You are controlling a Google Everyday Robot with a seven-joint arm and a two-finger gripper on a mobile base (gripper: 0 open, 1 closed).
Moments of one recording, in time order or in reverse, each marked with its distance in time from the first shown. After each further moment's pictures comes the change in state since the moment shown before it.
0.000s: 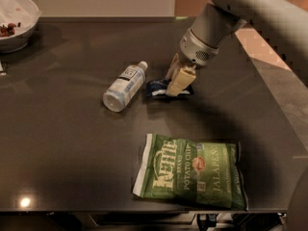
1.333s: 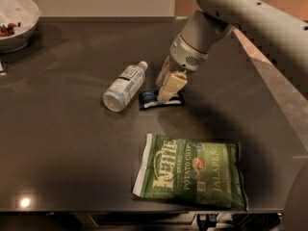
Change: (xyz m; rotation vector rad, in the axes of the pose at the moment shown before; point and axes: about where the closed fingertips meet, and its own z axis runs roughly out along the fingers) arm -0.016 0.006 0.023 -0.033 -0.018 -0.016
